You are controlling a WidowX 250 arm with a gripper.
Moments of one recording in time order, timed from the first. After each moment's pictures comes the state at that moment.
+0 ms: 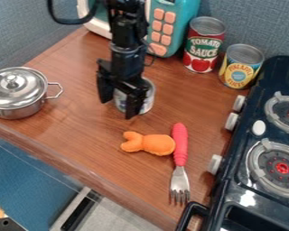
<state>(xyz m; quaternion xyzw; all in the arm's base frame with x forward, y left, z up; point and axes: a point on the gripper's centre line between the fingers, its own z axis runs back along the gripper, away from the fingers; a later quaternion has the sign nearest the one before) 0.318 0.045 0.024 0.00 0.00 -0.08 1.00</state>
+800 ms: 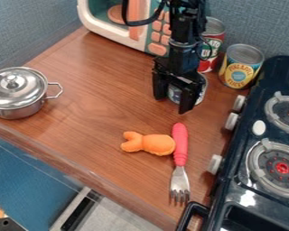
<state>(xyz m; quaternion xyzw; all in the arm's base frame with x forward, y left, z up) 0.377 -0.017 0.022 -0.05 0.01 -0.13 0.99</state>
